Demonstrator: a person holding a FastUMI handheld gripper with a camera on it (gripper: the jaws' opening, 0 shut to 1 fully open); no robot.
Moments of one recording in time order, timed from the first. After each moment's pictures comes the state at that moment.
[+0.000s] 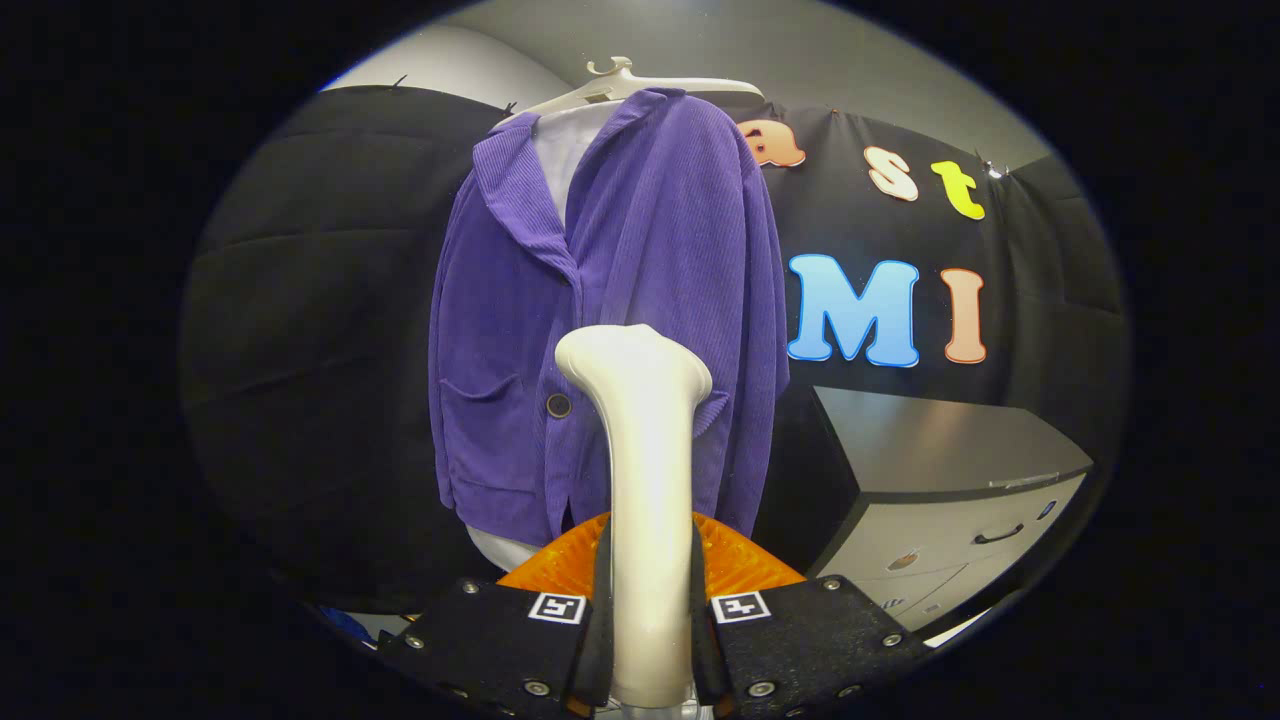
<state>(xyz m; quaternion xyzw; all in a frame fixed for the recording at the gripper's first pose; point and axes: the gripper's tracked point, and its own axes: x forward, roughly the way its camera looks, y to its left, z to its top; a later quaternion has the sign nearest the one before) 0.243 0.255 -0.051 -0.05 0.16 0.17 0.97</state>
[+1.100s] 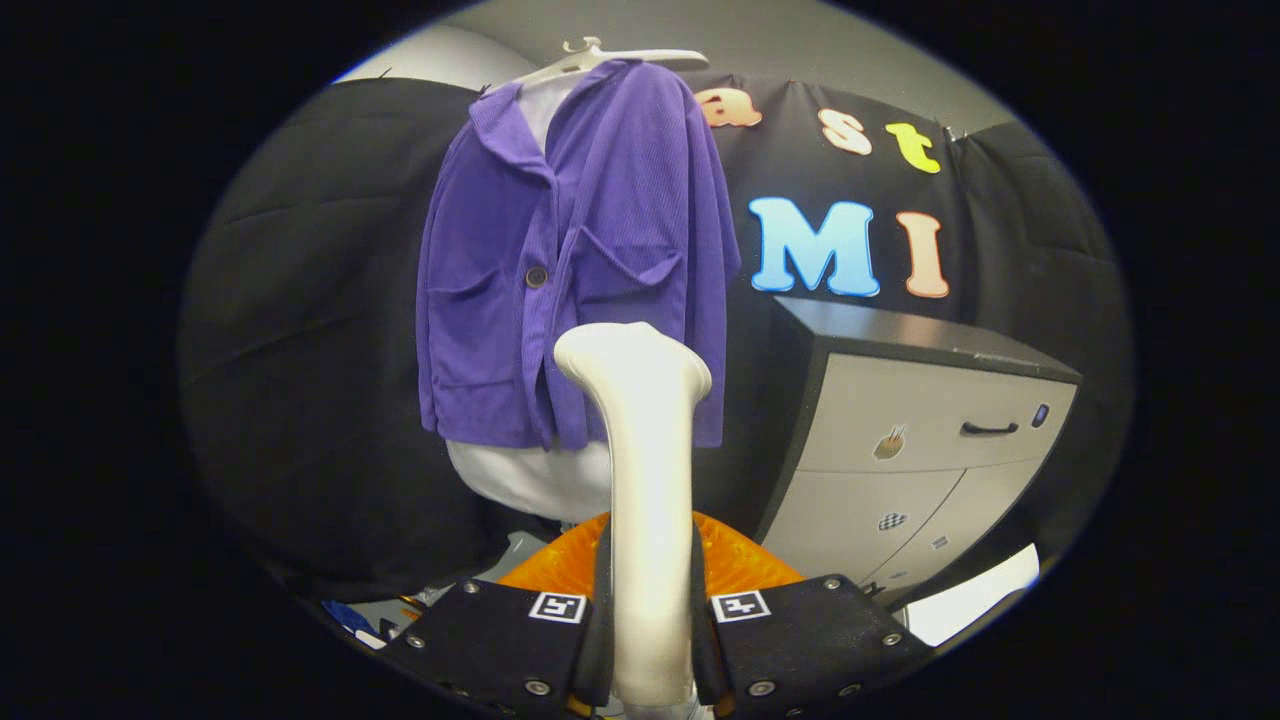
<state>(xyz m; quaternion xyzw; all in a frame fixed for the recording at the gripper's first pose) 0.175 0.214 -0.111 -0.04 0.18 0.13 0.97</state>
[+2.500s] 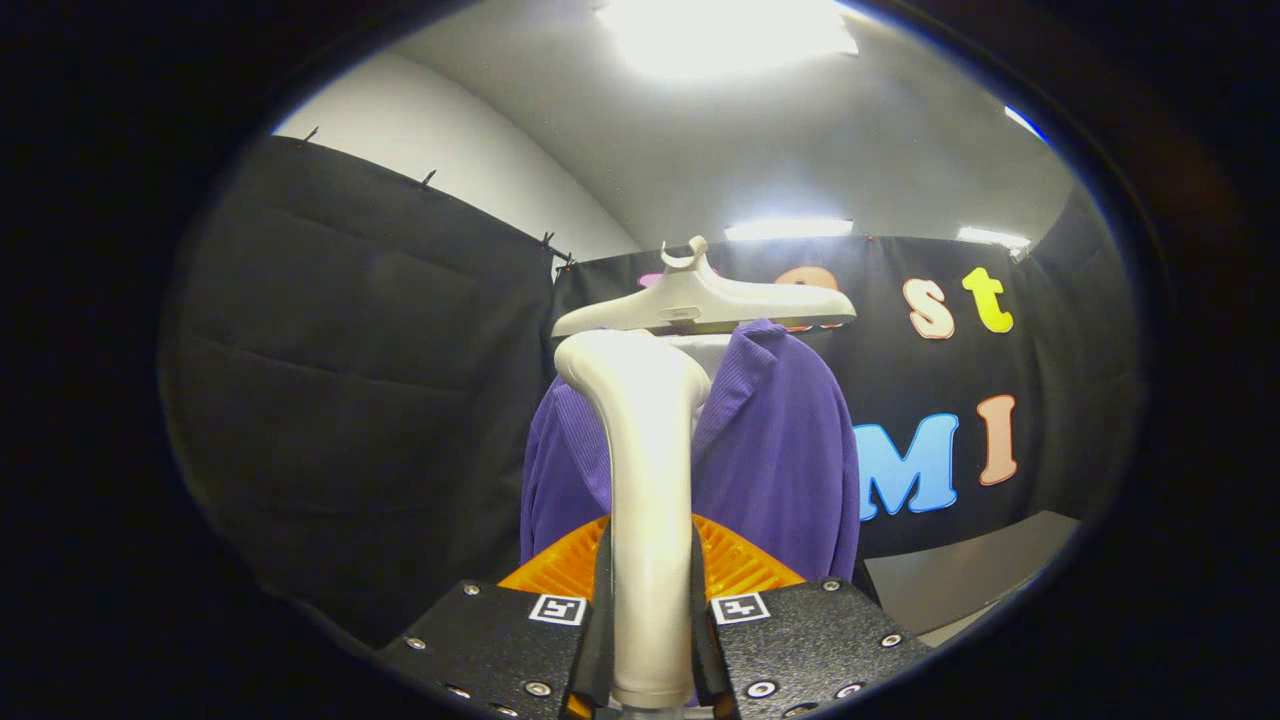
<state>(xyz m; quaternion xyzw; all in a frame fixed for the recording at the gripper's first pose) 0.253 0.386 0.190 -0.01 -0.05 0.22 0.97</state>
